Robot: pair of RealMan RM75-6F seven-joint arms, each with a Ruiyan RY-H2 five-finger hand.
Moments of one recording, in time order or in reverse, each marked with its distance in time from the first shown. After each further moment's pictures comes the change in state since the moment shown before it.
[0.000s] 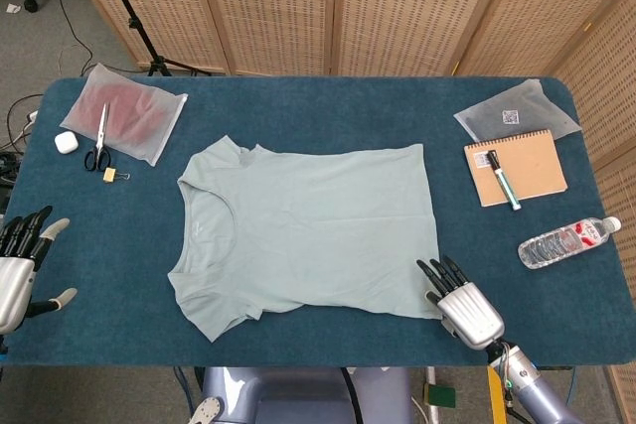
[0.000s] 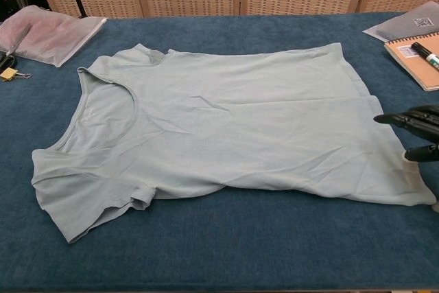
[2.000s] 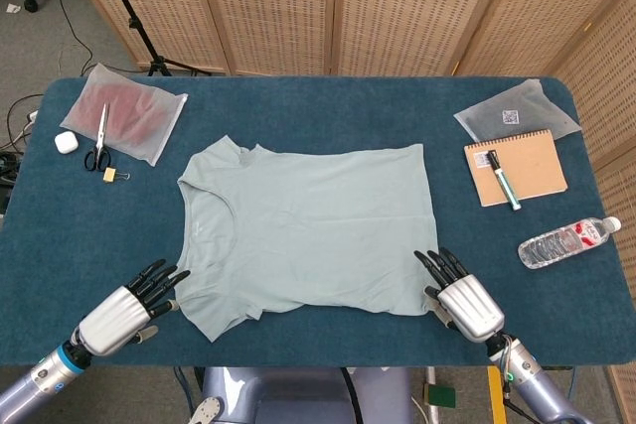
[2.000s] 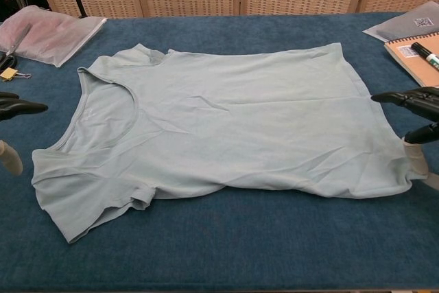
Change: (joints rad) left arm -0.170 -0.489 0.194 0.867 0.531 0.168 -0.242; right arm 0.039 0.012 -0.014 -0.010 0.012 0.061 0.134
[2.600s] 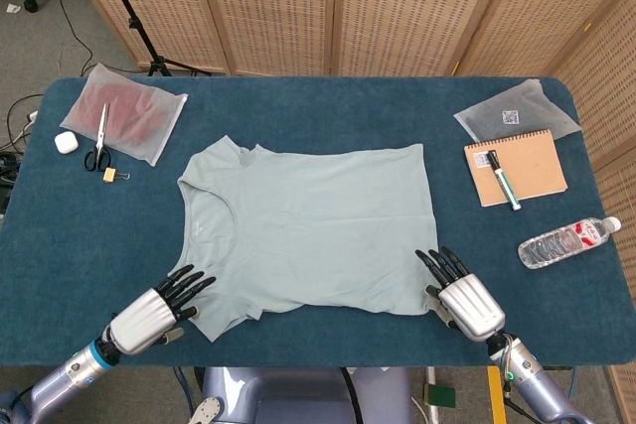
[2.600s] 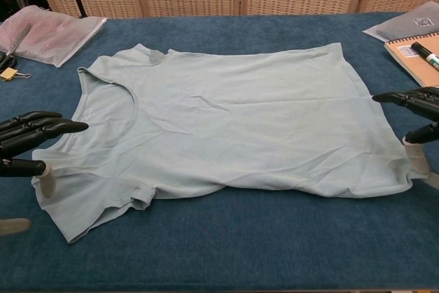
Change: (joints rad) left arm -0.033 -0.196 0.032 0.224 -0.019 0.041 -0.108; right arm 0.002 0.000 0.000 0.002 0.009 -0.005 -0.005
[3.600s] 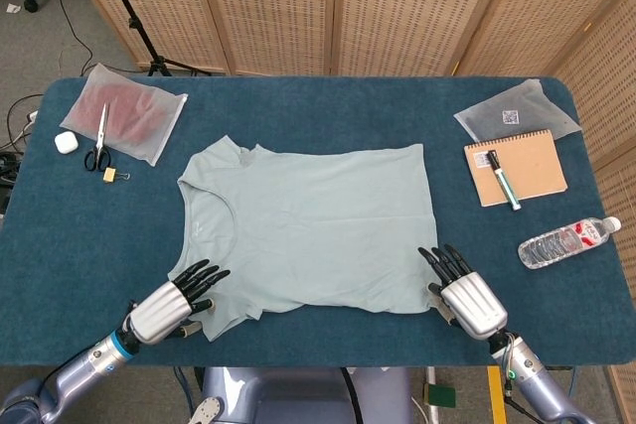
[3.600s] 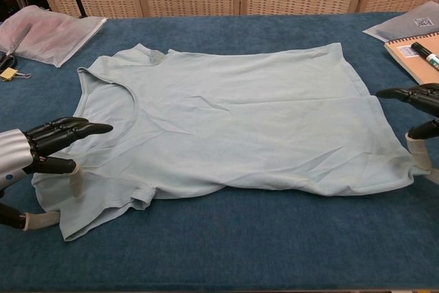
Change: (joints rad) left arm -0.040 -0.134 0.041 0.161 -0.089 -0.016 -0.161; right arm 0.001 0.009 0.005 -0.008 0.012 0.003 -0.001
